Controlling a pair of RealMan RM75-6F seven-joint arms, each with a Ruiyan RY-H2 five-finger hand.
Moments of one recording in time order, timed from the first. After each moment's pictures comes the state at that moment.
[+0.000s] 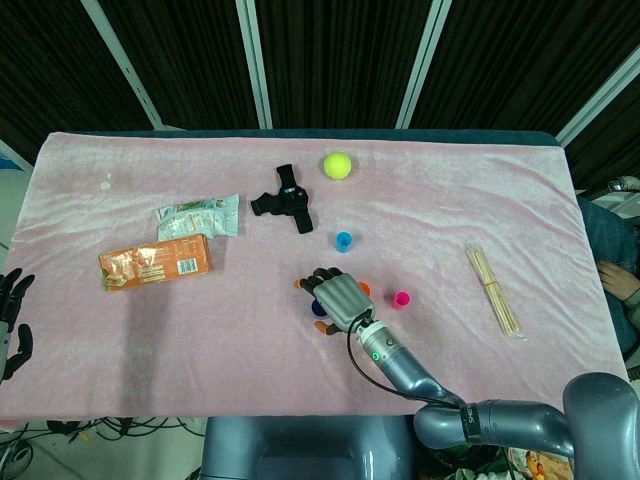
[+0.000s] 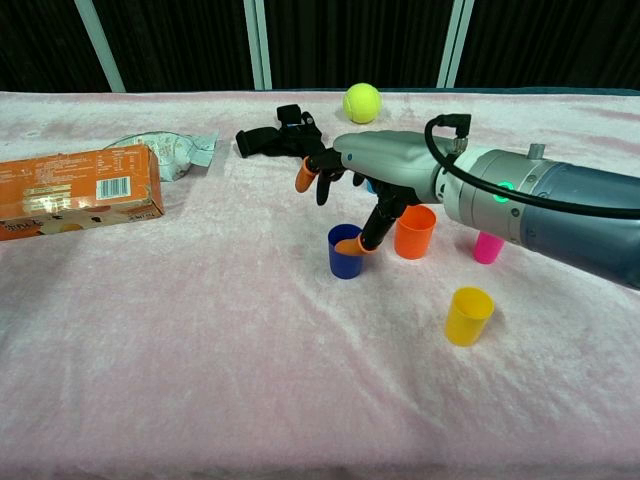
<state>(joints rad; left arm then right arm) -0.06 -1.05 -0.04 -1.66 1.49 1.51 0.13 0.88 -1.66 0.21 -1.57 -1.02 0.91 -0.46</state>
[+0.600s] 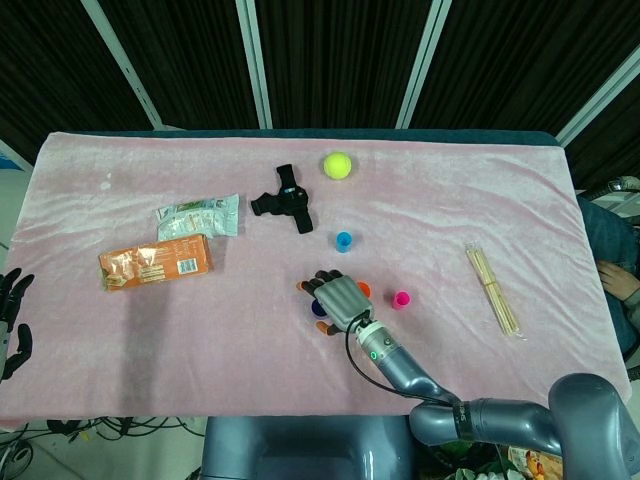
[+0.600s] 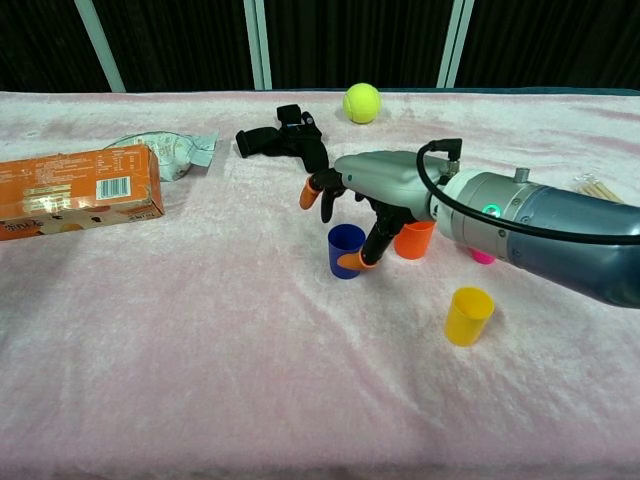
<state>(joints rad) -0.06 -1.05 -0.04 -1.67 1.49 1.51 0.14 0.88 -1.71 0.19 -1.48 -1.03 0.90 -0.43</state>
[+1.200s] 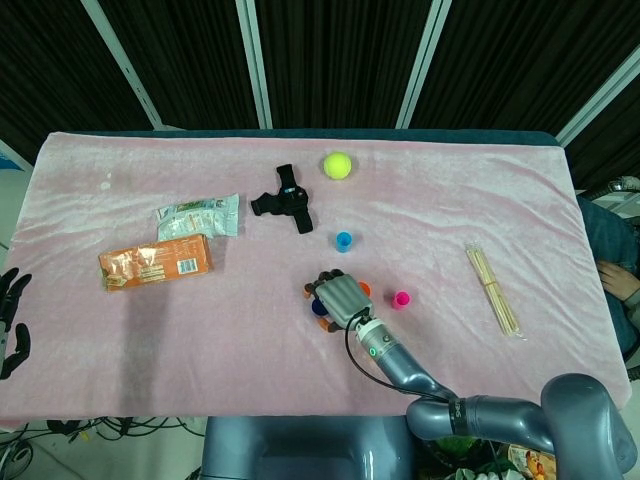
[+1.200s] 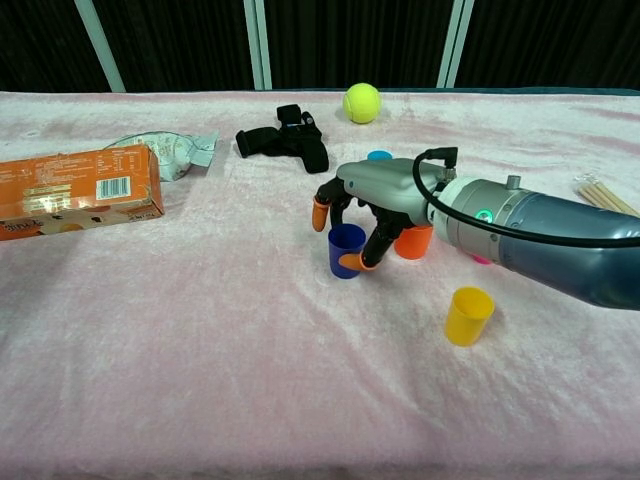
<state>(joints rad) -0.06 -1.05 -0.04 -1.67 1.48 1.51 0.13 0.89 -1.75 0.18 -1.41 -1.03 0.88 -0.40</state>
